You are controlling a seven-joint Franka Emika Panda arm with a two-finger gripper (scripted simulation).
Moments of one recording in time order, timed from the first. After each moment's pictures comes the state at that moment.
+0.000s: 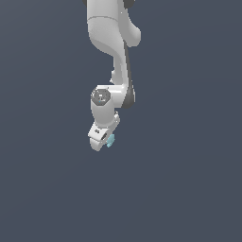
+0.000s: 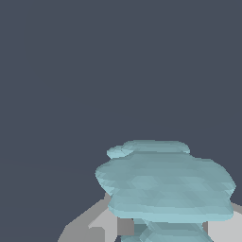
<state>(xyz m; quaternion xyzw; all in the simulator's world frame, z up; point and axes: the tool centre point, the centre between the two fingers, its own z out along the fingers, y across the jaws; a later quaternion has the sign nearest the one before) -0.028 -0.070 0.043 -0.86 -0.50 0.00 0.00</state>
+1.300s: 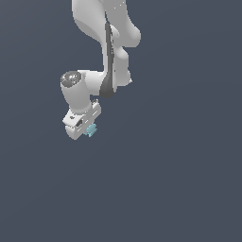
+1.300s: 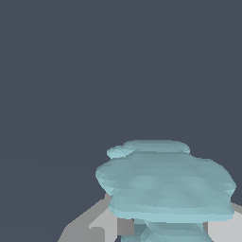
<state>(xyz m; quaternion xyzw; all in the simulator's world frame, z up) -0.057 -0.164 0.095 -0.86 -0.50 0.00 0.00</state>
